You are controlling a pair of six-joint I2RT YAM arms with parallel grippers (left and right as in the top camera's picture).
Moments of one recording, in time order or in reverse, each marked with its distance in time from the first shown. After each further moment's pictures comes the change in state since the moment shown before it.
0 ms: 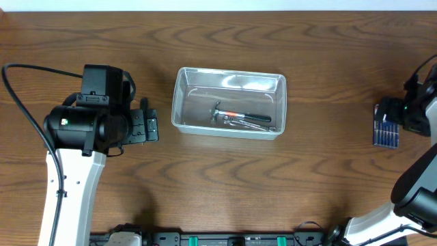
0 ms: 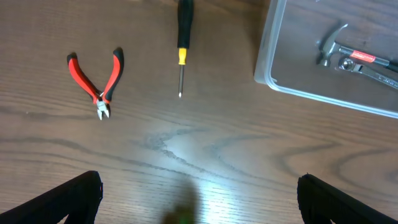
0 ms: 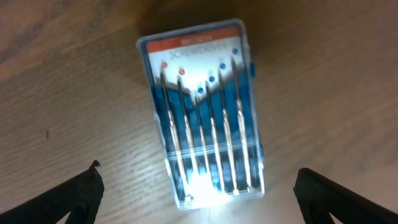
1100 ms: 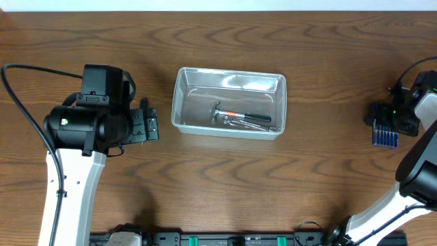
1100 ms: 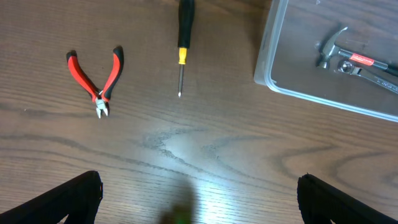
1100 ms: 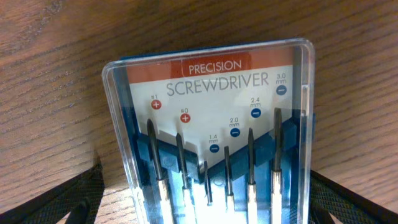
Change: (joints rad) left arm 0.000 0.000 0.000 0.000 0.000 -0.019; right arm -0.004 0.183 -0.008 0.137 -0.036 -0.064
